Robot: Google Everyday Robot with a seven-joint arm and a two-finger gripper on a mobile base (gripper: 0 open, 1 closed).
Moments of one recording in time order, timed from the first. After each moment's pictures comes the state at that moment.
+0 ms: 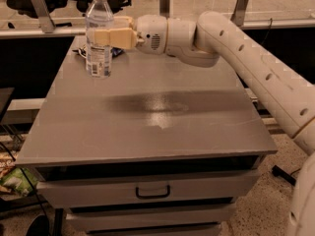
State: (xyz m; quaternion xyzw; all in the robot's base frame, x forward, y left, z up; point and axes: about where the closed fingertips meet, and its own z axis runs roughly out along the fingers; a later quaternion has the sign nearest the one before) arm 0.618 0.117 1.022 -0.46 0.48 0.55 0.52
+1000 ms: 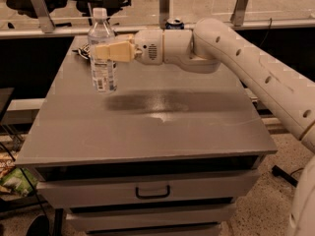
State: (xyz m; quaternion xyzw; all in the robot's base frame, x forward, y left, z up) arm 0.627 0.117 0.973 -0.43 0.56 0.52 0.47
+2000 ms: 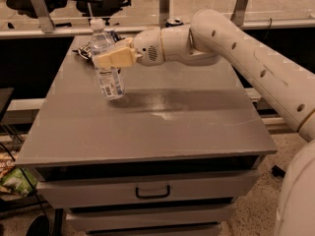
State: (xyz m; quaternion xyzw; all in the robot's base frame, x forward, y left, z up) arm 0.630 0.117 0.950 -0.49 0.59 0.47 0.44
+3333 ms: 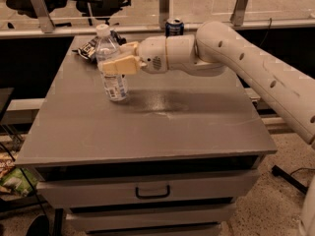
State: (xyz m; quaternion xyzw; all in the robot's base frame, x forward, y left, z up) arm 0.626 0.105 0.940 -0.50 0.56 0.44 0.49
